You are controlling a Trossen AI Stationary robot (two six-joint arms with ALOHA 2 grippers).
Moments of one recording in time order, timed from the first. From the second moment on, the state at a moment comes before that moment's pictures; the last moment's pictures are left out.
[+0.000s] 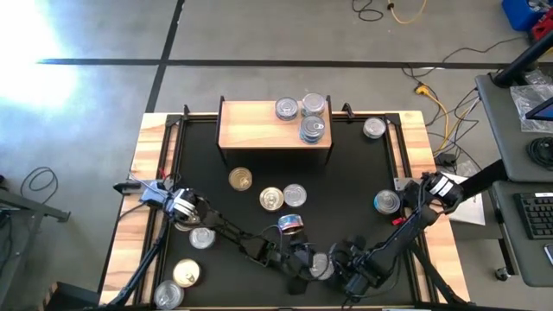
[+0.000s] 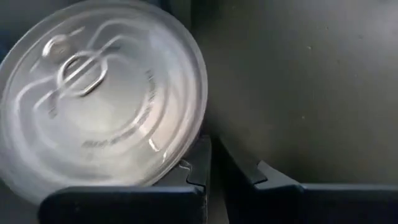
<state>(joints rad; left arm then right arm) -0.45 2.38 1.52 0.32 -0.27 -0.28 0.81 1.90 1.10 -0.58 0.46 1.32</state>
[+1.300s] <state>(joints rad) -0.41 1.92 1.40 -0.16 -0.32 -0.04 0.77 1.72 1.37 -1.11 0.74 1.05</state>
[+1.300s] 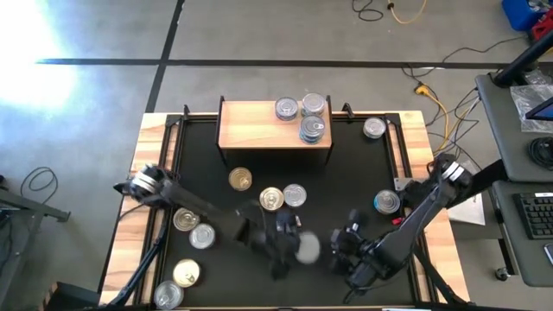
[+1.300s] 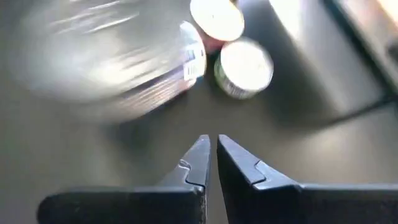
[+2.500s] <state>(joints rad) 0.64 1.80 1.66 -0.61 0.30 0.43 -0.27 1.46 1.44 -0.48 0.10 -0.28</state>
